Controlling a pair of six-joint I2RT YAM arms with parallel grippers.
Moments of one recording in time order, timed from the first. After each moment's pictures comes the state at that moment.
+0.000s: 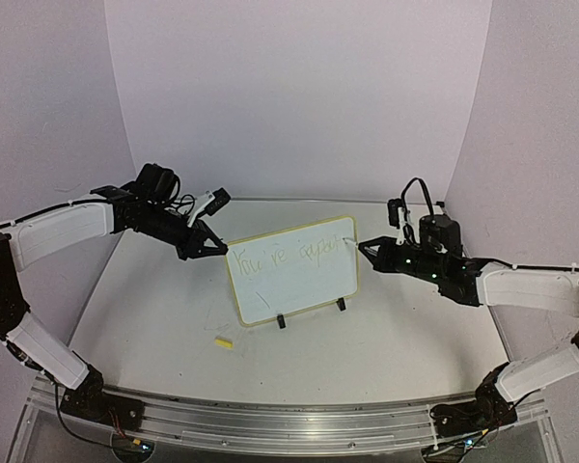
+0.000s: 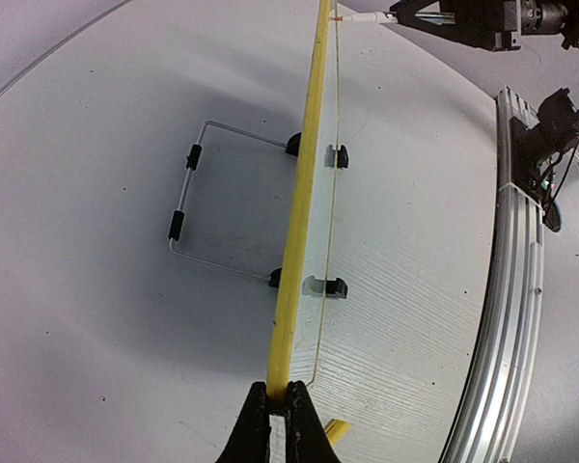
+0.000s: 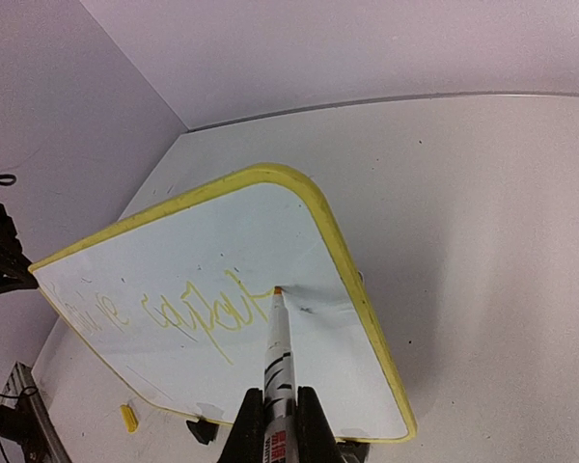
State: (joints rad) left arm -0.49 1.49 1.19 -0.54 0.63 0.32; right arm 0.58 1.33 0.69 0.28 -0.13 0.47
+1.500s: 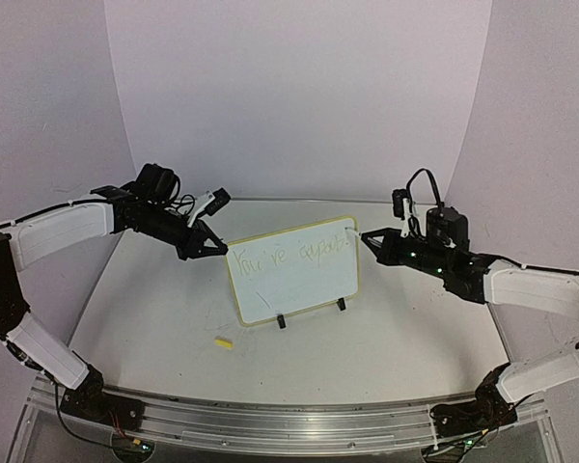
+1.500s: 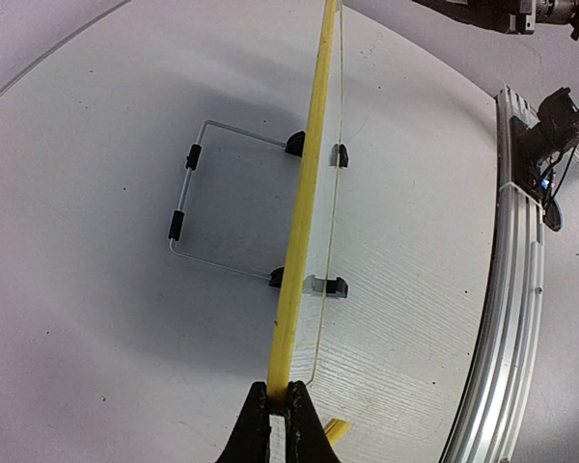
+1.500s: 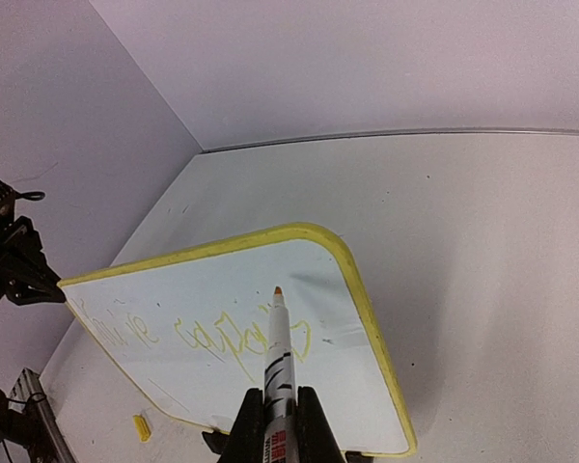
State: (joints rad) left arm -0.49 1.49 1.19 -0.54 0.63 0.32; right arm 0.58 1.27 0.72 0.26 -0.13 0.44
